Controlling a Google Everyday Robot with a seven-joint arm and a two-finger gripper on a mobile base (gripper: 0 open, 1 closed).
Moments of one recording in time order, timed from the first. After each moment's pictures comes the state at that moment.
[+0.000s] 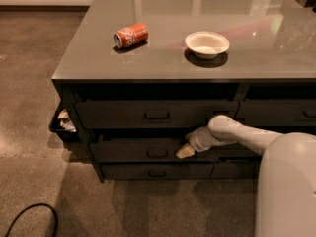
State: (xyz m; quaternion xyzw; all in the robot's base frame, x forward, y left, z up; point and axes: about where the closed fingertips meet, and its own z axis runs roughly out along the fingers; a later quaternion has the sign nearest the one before) arm 0.675 -0.129 0.427 -0.48 0.82 0.15 0.26
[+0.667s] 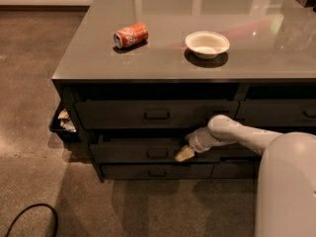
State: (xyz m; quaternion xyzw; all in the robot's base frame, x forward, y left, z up) arm 0.669 -0.130 0.427 -0.49 0.82 0.15 0.25
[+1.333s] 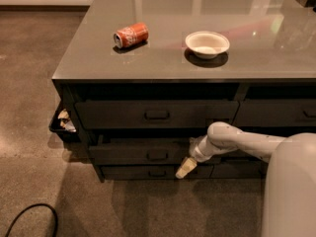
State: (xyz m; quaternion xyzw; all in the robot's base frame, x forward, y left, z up) arm 0.628 -0.130 0.420 -0.51 0.81 0.15 0.23
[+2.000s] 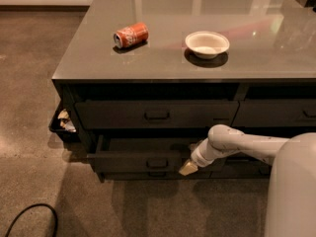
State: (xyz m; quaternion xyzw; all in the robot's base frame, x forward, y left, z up) arm 0.596 -0.132 0.414 -0.53 0.81 0.15 0.20
